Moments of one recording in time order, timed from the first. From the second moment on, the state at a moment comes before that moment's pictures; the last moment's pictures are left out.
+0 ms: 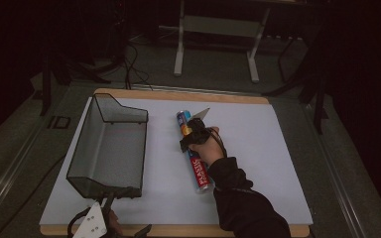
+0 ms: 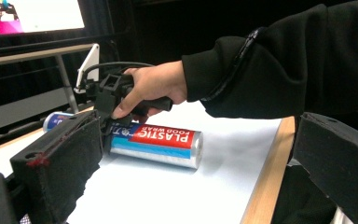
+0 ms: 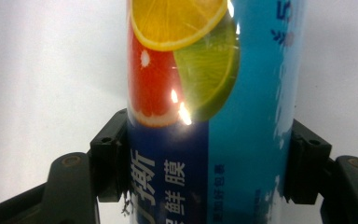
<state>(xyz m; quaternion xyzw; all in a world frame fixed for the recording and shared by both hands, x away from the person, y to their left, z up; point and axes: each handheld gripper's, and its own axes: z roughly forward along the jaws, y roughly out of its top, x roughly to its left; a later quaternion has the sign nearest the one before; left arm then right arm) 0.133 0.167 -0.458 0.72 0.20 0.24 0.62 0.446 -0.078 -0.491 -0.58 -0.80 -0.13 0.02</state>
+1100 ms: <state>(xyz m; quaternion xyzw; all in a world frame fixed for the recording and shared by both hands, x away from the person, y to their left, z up) 0.133 0.166 -0.458 0.72 0.20 0.24 0.62 0.437 -0.077 -0.382 -0.54 -0.79 -0.28 0.02</state>
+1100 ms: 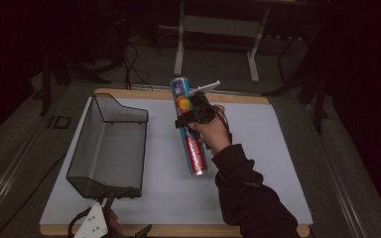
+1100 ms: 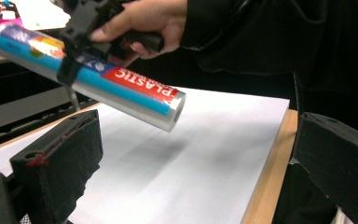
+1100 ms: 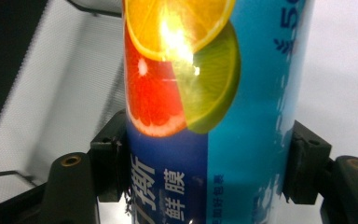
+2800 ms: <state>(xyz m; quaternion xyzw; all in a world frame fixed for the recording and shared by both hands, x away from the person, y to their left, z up) 0.129 0.167 -0.458 0.72 0.20 0.24 0.62 0.408 0.069 -0.371 -0.45 -0.76 -0.46 0.04</state>
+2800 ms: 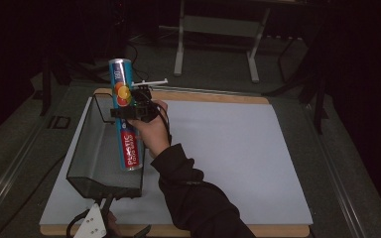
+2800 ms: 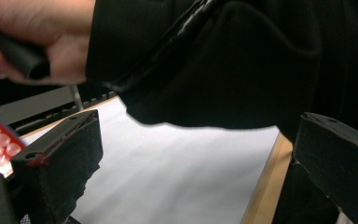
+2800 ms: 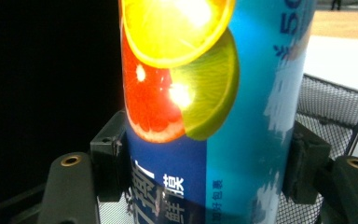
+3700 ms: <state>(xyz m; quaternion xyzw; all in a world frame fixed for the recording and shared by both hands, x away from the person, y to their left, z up) 0.129 0.167 -0.458 0.72 0.20 0.24 0.62 0.397 0.096 -0.449 -0.53 -0.76 -0.37 0.02</state>
